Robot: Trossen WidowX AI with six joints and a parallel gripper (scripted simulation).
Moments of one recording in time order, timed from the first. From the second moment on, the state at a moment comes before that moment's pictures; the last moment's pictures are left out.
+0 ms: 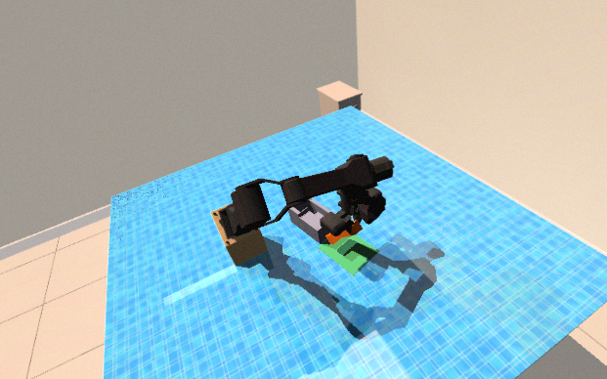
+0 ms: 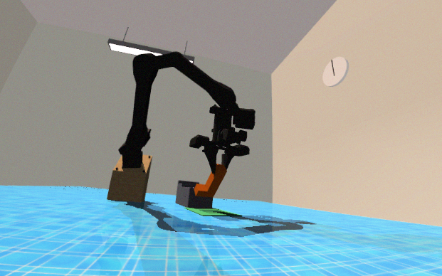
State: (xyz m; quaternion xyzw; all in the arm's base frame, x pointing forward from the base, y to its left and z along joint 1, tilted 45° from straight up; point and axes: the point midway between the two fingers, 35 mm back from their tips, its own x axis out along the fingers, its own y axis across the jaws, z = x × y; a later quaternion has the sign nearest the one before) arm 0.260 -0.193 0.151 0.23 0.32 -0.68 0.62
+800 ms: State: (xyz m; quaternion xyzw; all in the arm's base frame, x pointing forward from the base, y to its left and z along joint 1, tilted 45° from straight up) arm 0.253 -0.219 0.128 0.23 0.32 -0.68 0.62
